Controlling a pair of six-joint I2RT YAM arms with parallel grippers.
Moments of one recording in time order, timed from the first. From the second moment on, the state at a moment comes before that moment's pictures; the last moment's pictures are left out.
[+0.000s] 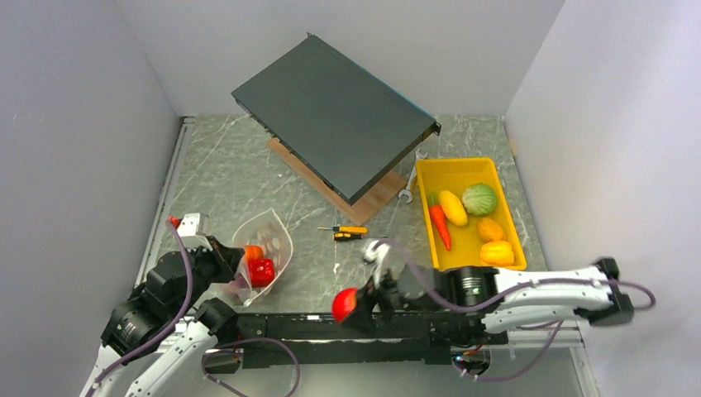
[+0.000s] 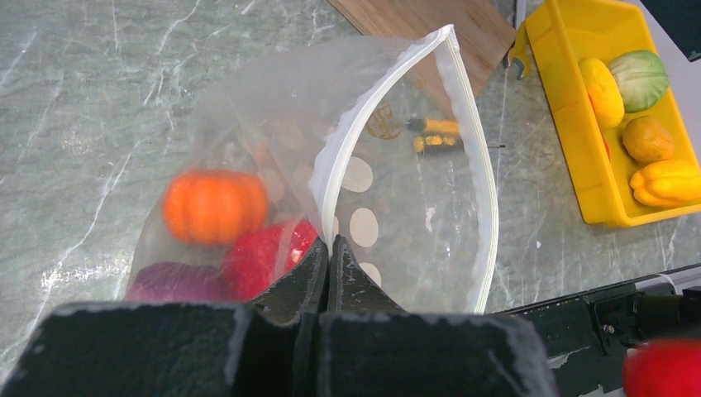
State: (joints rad) left arm -0.61 0.21 0.77 -0.96 -0.25 -0.56; right arm 1.43 0.74 0.68 -0.40 0.11 0.65
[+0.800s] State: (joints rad) left arm -0.61 0.20 0.77 -0.97 -0.26 -0.56; right arm 1.55 1.76 1.60 -0.41 0.63 0.25
